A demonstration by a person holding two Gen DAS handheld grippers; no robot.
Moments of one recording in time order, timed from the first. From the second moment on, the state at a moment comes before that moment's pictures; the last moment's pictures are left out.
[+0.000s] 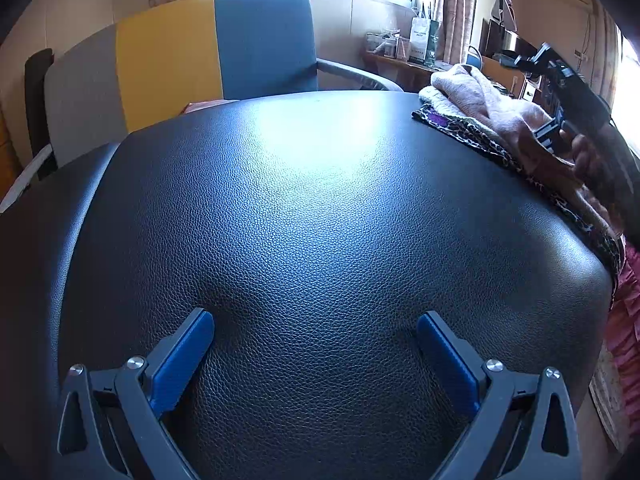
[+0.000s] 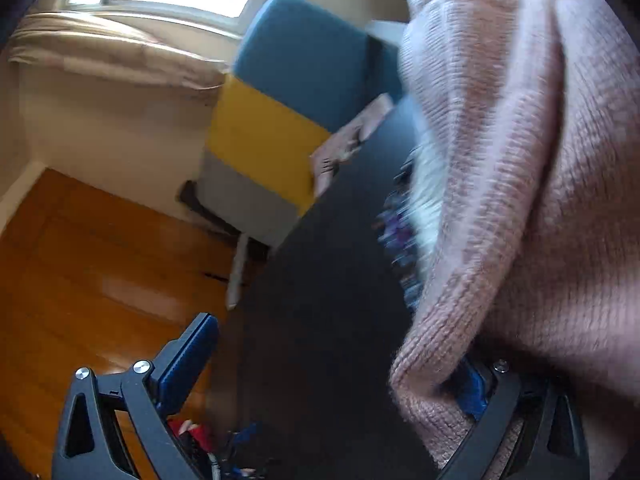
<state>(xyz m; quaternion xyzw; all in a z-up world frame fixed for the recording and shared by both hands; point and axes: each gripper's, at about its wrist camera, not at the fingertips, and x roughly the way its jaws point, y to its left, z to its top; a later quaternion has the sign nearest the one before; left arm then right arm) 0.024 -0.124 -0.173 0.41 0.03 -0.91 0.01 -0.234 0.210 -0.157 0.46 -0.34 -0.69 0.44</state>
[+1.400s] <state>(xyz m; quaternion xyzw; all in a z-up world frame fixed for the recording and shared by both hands) -0.018 -0.133 -0.098 0.44 0.03 -0.89 -0.06 -0.081 0.165 -0.182 0.43 -0.25 -0.80 0.32</state>
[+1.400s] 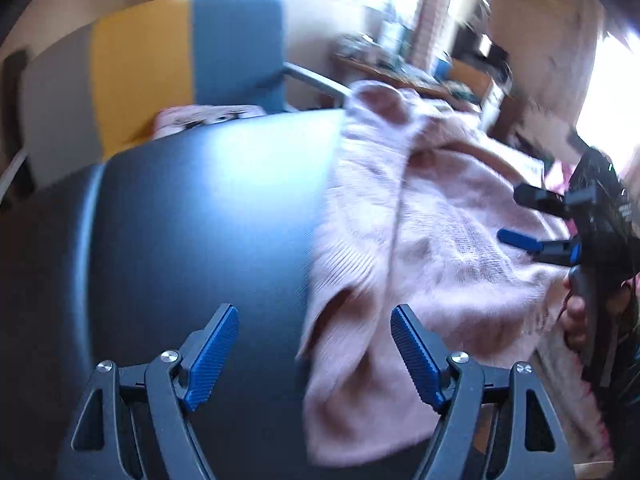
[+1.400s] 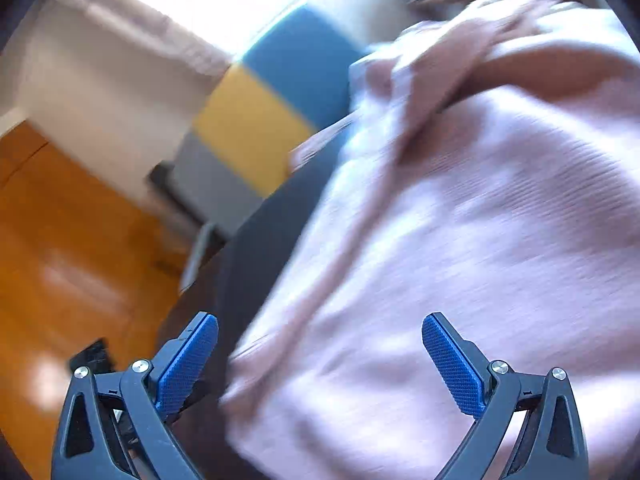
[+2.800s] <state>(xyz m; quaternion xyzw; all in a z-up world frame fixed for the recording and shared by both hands) 0.296 -0.366 -0.165 0.42 0.27 -0.82 0.29 0.079 -0.208 -0.207 0.46 0.09 -0.63 0.62</state>
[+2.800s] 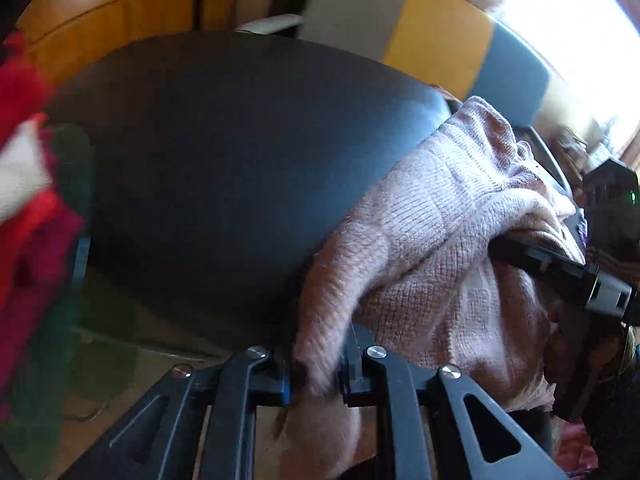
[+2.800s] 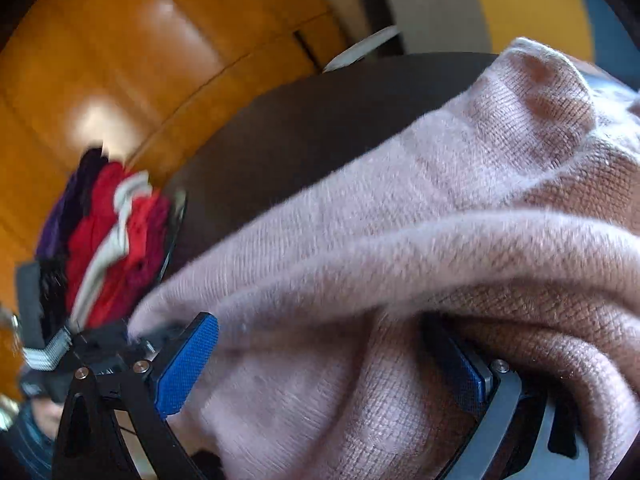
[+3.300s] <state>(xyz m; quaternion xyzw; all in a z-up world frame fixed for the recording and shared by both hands) 0.203 -0.290 -0.141 0.40 0.18 -0.89 0.10 -0.084 -0.060 -0.139 0.42 -0.23 -0.74 0.47</state>
